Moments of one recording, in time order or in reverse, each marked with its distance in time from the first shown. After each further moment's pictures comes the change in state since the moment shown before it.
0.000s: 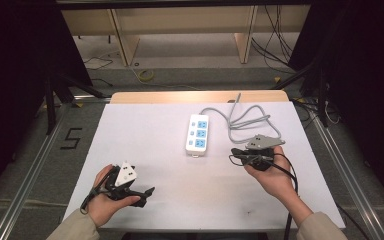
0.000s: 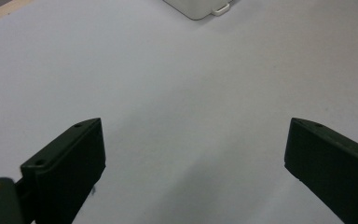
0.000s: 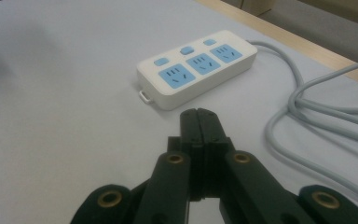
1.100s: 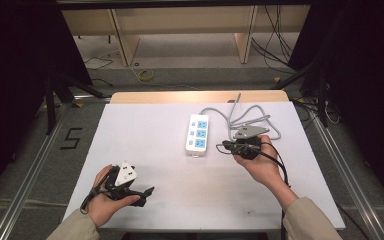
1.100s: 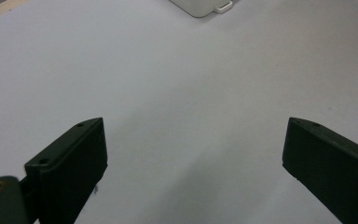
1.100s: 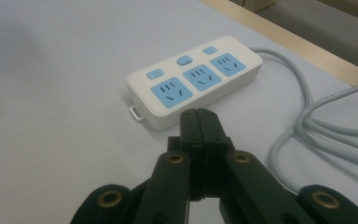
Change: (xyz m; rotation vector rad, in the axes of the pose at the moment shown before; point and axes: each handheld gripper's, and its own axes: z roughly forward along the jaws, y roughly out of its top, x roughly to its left) left arm 0.001 -0.001 0.000 0.005 0.006 -0.008; right arm -0.006 0.023 0.033 0.039 0.004 -0.019
